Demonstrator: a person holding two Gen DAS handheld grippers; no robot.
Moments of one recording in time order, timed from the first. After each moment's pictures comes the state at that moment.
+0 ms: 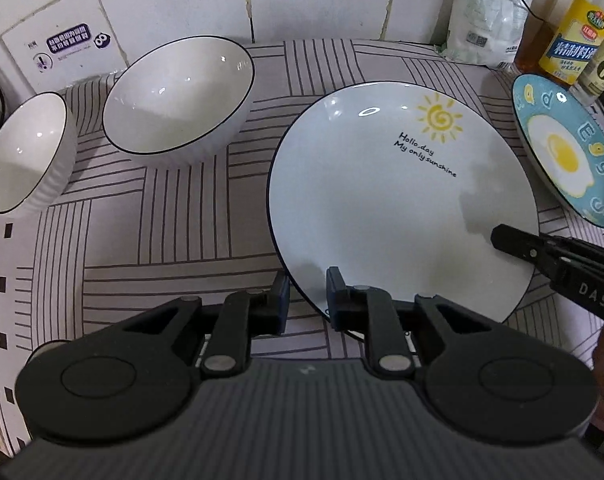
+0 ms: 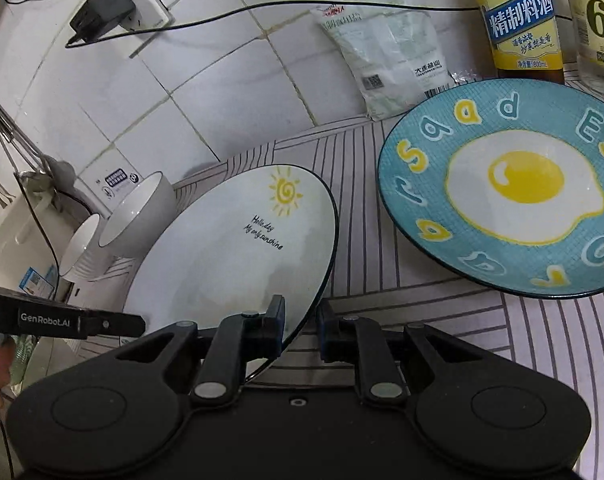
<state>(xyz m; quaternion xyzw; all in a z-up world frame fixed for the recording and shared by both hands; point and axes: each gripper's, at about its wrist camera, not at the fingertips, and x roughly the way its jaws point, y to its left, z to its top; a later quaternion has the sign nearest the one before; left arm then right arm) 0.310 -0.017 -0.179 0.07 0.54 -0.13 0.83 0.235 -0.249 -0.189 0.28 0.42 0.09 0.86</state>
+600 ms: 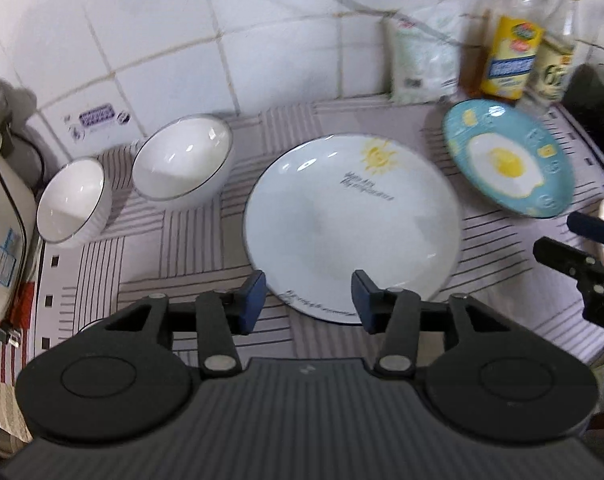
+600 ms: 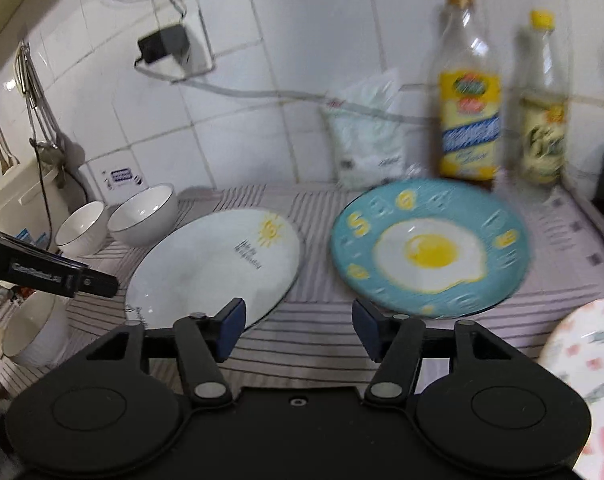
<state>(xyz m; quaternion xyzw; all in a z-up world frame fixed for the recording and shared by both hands) 0.232 -0.045 -0.110 0.11 0.45 -0.14 0.88 0.156 -0.270 -0.107 0.15 0.37 0.05 0.92</state>
